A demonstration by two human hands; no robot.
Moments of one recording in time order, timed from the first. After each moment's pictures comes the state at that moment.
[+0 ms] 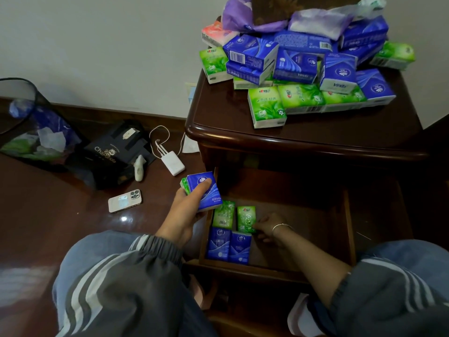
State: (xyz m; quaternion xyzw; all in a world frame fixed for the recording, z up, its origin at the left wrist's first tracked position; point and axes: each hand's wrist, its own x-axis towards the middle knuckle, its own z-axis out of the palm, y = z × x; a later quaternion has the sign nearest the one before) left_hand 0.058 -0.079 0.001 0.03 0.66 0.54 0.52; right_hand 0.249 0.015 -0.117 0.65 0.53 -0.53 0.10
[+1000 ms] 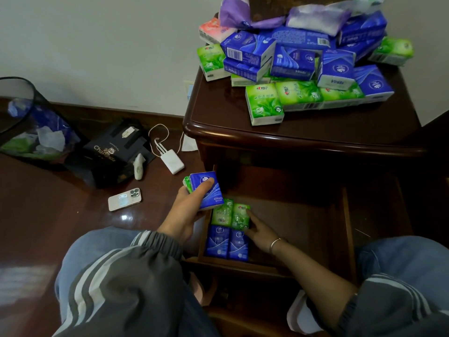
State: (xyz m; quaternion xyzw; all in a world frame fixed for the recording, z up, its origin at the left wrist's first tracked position) left_hand 0.061 -0.077 -0.007 0.06 0.66 0.52 0.54; right_hand 0.253 -0.017 -0.123 0.49 0.65 -0.58 0.05
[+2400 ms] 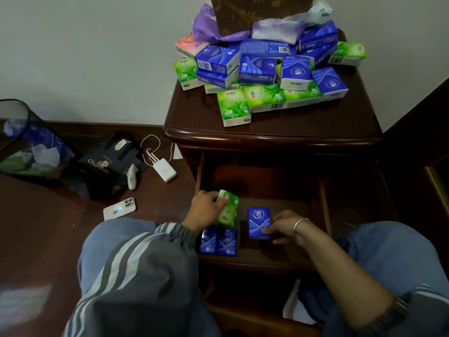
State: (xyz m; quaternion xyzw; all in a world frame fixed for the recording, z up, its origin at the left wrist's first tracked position) left_hand 0.103 -0.052 -0.037 0.45 0.78 0.19 0.38; right_hand 0.312 0.011 -0.019 0.63 0.43 -0.64 0.06
